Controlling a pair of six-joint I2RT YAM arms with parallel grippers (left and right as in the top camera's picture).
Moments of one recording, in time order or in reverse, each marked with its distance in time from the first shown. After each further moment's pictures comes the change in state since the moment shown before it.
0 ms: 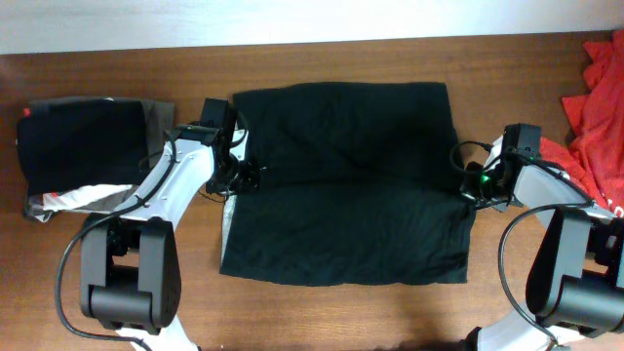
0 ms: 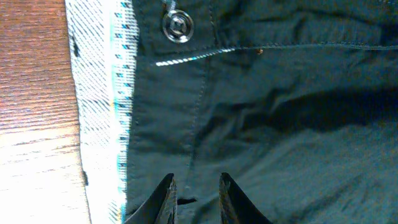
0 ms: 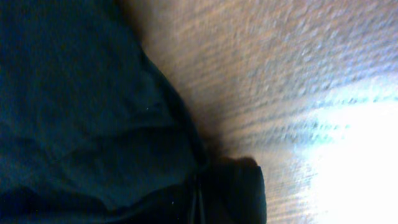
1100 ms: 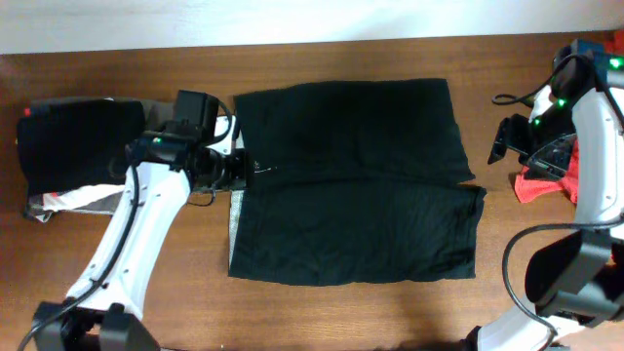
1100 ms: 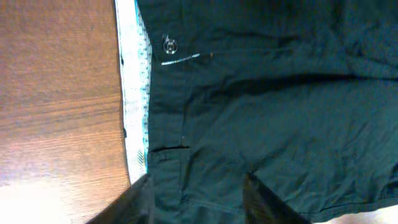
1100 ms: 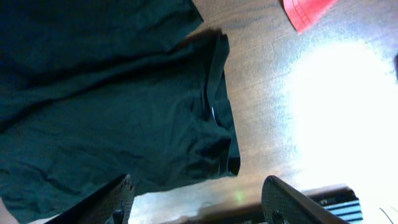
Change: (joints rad) left arm 0.000 -0.300 0.015 -0.124 0.003 0.006; right arm -0.001 0.036 0.875 -1.135 0.070 -0.047
